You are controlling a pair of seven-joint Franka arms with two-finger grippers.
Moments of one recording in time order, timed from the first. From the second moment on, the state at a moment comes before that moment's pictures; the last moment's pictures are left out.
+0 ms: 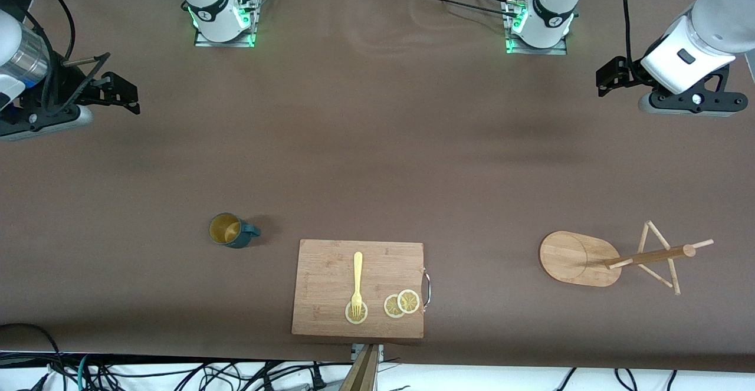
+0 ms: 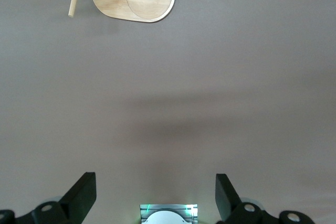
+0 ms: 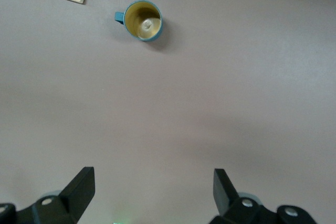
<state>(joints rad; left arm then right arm) -0.08 0.00 -0.08 -1.57 0.04 1.41 -0.10 0.06 0.05 0.04 -1.58 -0.01 1.56 -0.16</state>
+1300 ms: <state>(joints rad) -0.08 0.00 -0.08 -1.57 0.04 1.41 -0.10 0.06 0.07 0.04 -1.59 -0.01 1.57 -0.16</state>
